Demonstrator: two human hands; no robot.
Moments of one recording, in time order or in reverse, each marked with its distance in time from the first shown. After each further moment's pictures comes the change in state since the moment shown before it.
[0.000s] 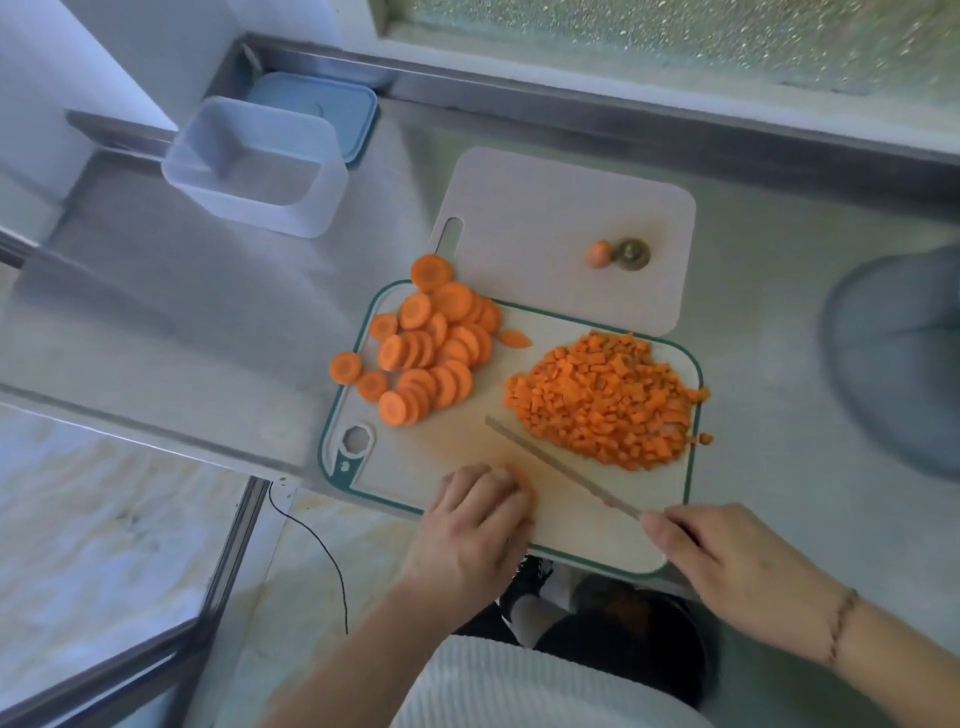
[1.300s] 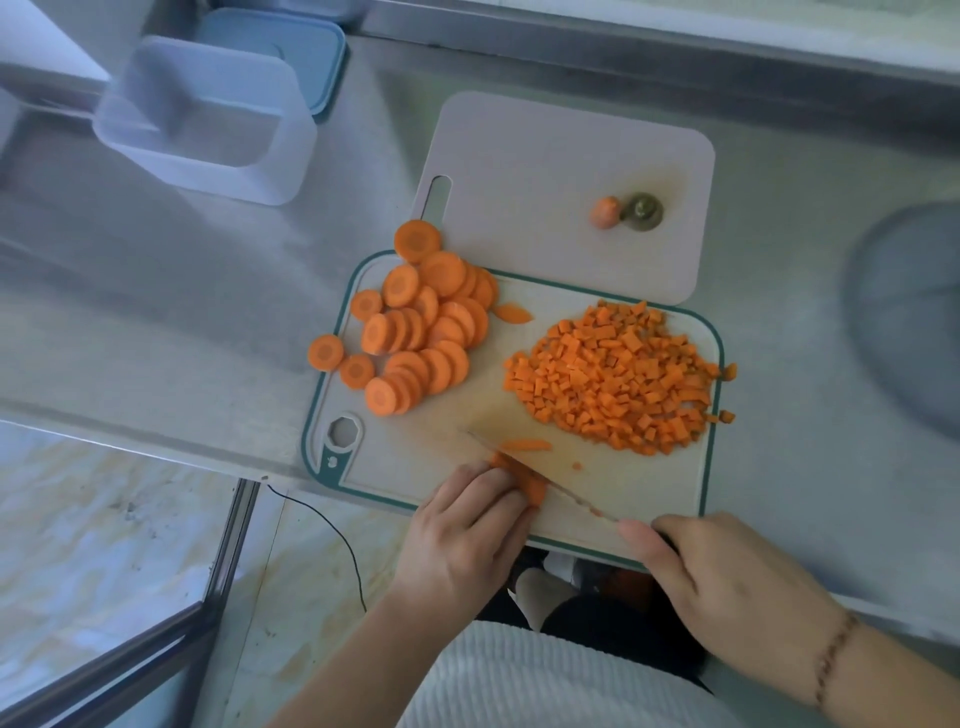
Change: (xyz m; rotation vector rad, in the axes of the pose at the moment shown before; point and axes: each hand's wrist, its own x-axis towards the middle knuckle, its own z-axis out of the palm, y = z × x) left_hand 0.000 -0.004 0.001 -0.051 0.076 0.009; right_hand -0.003 -0.035 0.014 -0.105 -0.059 0.069
